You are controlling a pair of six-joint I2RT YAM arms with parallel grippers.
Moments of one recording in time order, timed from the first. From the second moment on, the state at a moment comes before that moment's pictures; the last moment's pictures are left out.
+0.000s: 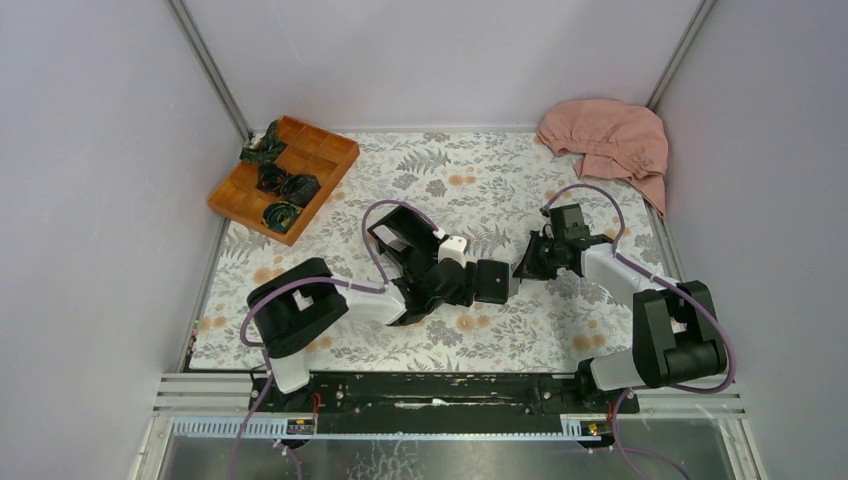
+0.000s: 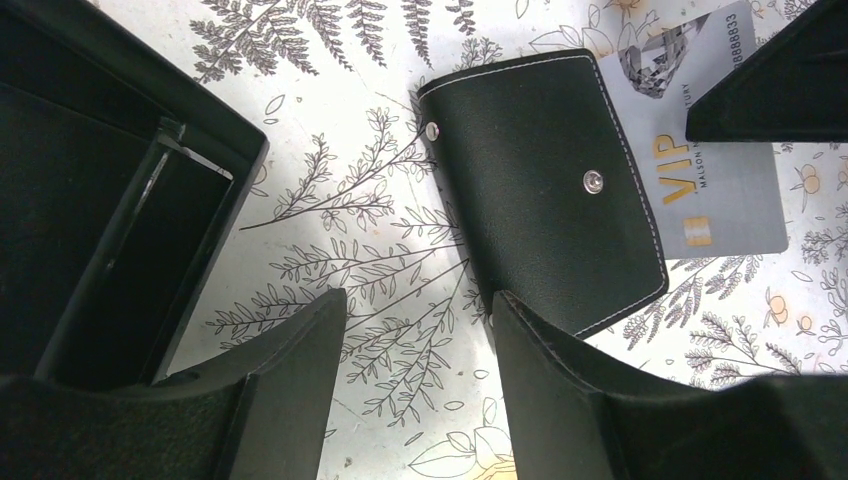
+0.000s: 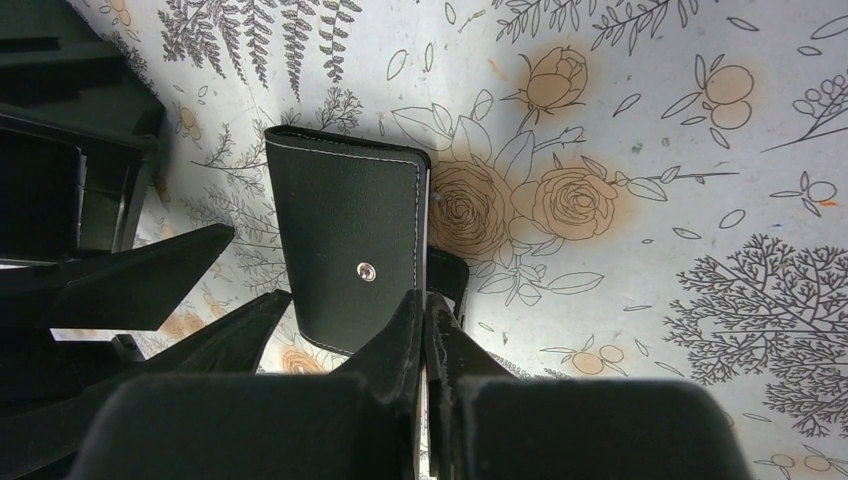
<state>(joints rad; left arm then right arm) -1.01 1.80 0.80 0.35 -0.30 -0.58 0.21 1.42 0.72 -0.37 -0.31 0.48</state>
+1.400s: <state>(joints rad) -1.01 1.84 0.82 0.37 -0.42 -0.55 0.17 1.42 0.65 -0.23 -0.44 0.53</state>
